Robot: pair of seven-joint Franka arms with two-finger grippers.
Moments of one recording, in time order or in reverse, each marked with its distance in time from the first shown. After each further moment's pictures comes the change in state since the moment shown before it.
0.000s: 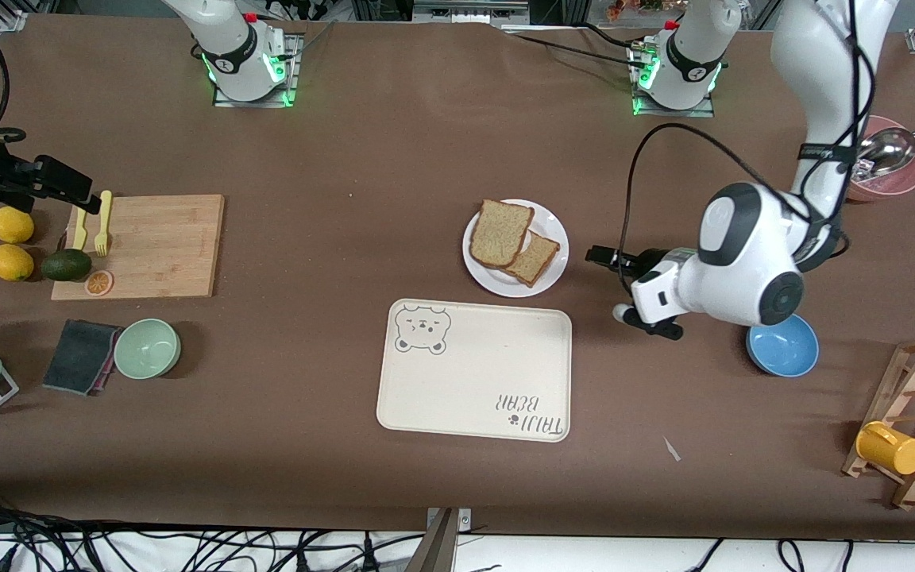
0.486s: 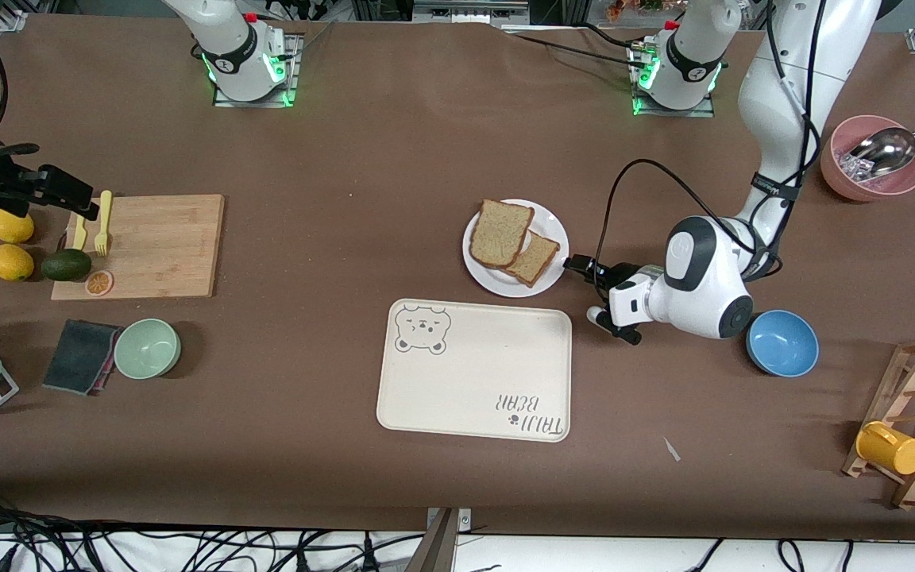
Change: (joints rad) left arm 0.004 0.107 -0.002 -0.116 -0.181 0.181 0.314; right arm 0.005 0.018 0.009 -0.003 -0.081 0.020 0.004
